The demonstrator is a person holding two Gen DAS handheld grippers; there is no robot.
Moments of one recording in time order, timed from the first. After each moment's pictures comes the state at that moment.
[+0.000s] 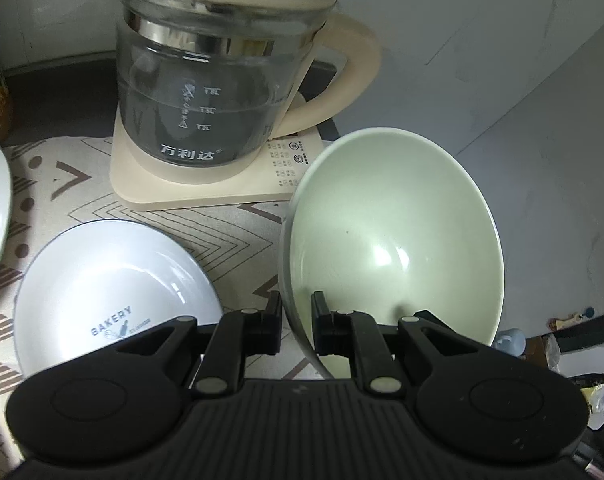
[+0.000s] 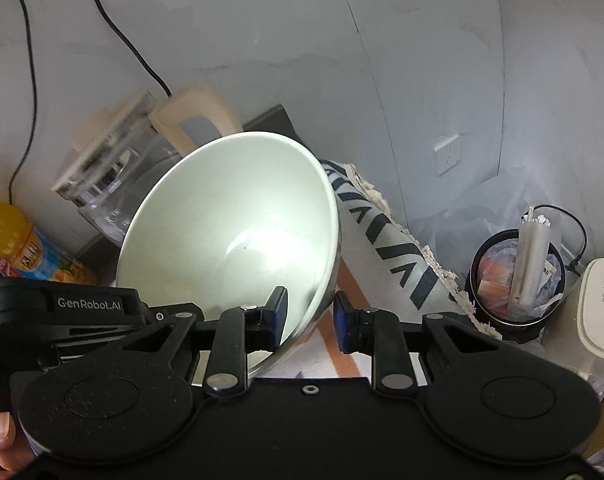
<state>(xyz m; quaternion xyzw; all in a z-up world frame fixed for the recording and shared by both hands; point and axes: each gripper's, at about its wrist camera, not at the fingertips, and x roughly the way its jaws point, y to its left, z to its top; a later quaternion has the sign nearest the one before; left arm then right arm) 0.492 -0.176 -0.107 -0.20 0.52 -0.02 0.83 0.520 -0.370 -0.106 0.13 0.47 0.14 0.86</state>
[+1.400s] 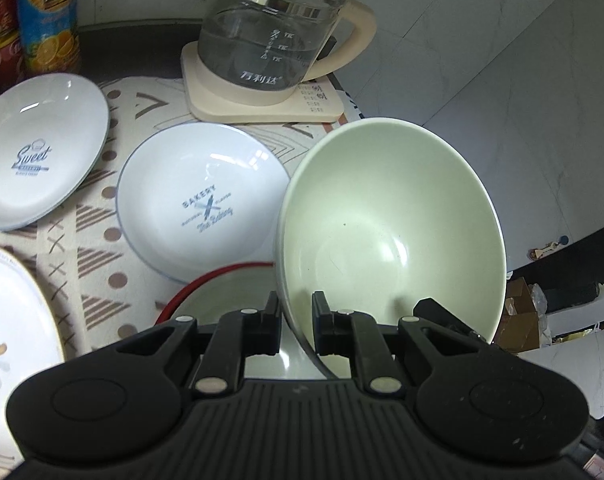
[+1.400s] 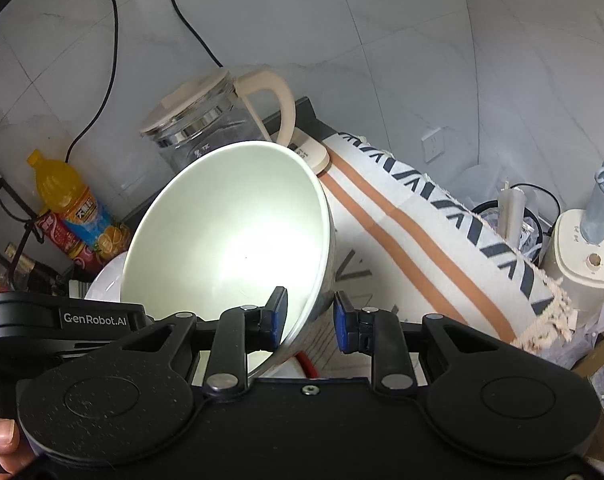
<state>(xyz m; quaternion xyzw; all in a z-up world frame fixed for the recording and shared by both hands) 0.347 -0.120 -0.082 -0.19 0.53 -0.06 0.82 0.364 -0.338 -0.062 0.14 0.44 0.11 0.88</state>
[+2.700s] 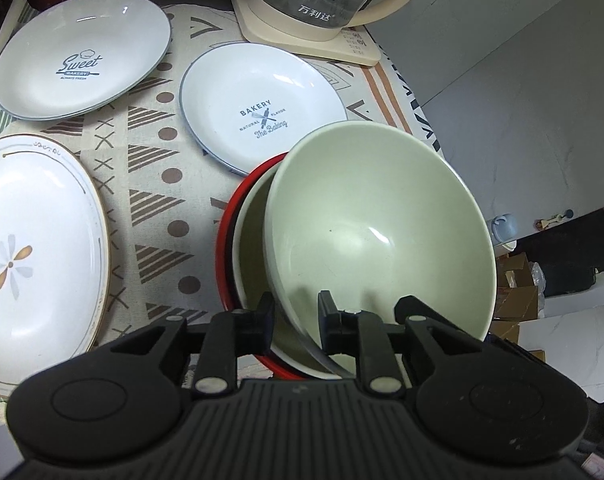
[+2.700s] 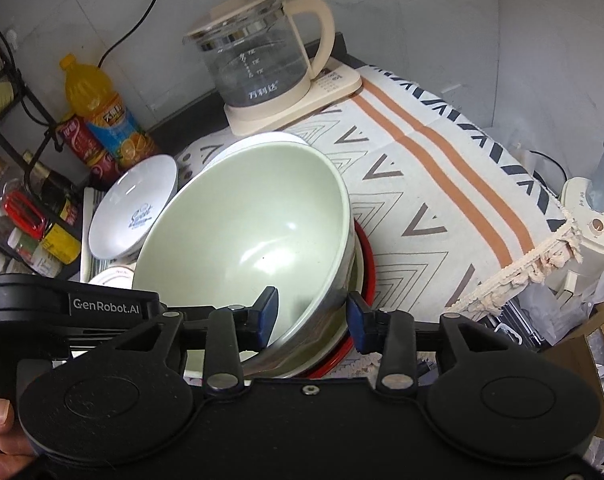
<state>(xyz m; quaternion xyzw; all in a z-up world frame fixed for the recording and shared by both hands) 0.287 -0.086 -0.108 -0.21 0.57 -0.06 0.79 0.300 -0.297 -0.077 0.09 0.50 0.14 0.85</state>
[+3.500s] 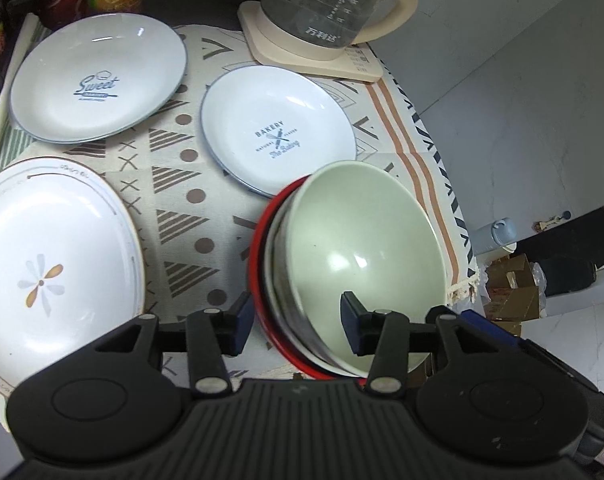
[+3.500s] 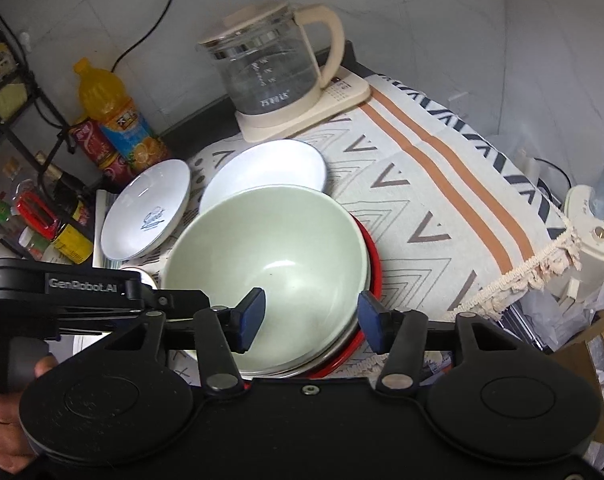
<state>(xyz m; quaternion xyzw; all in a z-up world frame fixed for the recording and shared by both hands) 0.283 -0.062 -0.092 -0.21 0.56 -0.06 0.80 0.295 -0.297 -0.061 0.09 0.49 0.15 0.85</state>
